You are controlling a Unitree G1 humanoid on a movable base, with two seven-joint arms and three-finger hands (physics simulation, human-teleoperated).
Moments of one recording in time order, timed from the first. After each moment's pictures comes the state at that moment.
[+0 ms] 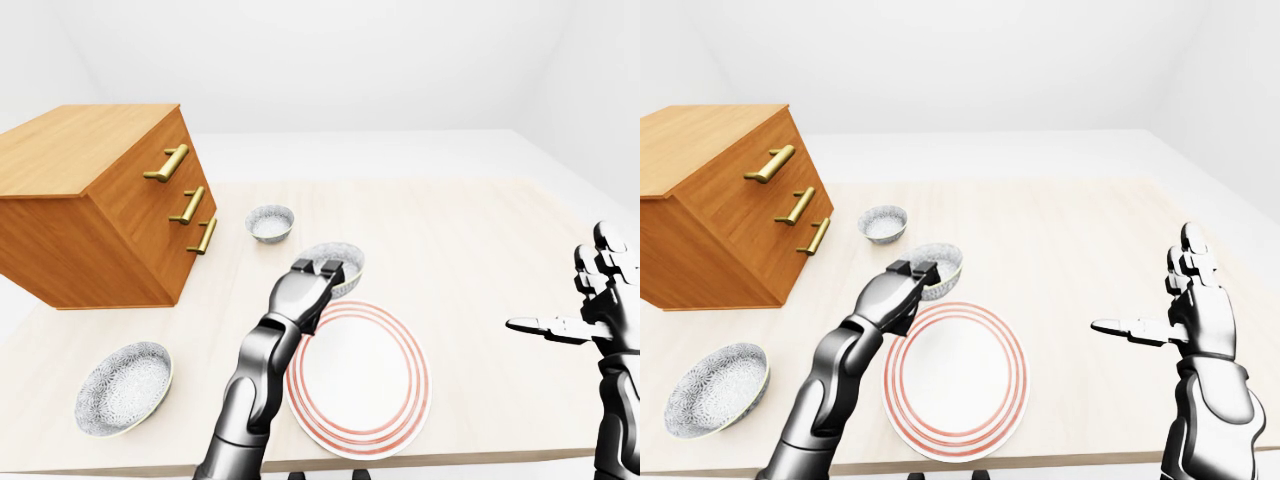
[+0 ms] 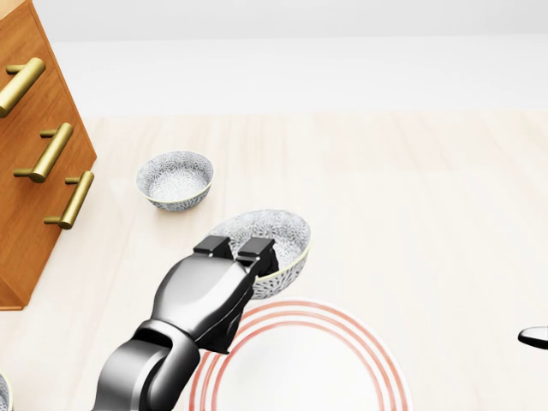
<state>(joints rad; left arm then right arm) -0.15 -0.02 -0.23 -0.16 1.25 -0.03 -0.45 0.04 -0.29 -0.66 -0.21 0.07 0.09 0.31</state>
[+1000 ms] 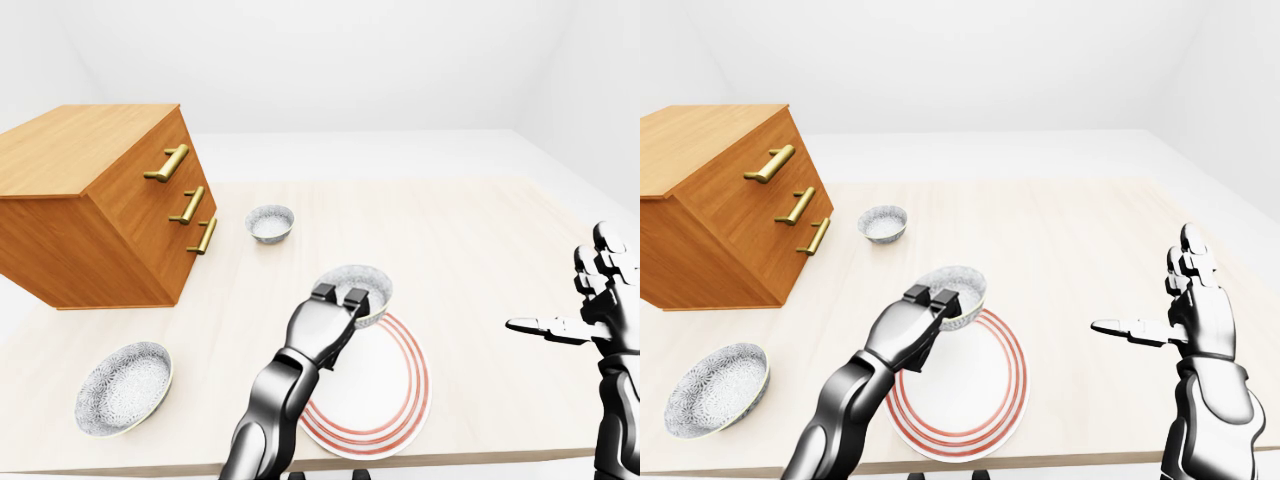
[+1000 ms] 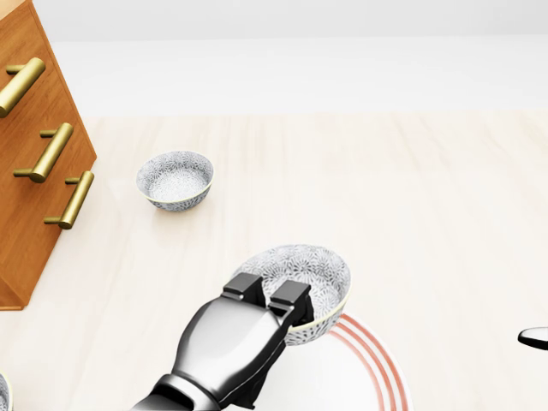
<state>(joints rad) 0.05 -0.03 -0.40 -0.35 1.29 -0.01 -0.46 0.04 -0.28 -0.66 -0.21 0.07 0.09 0.31</state>
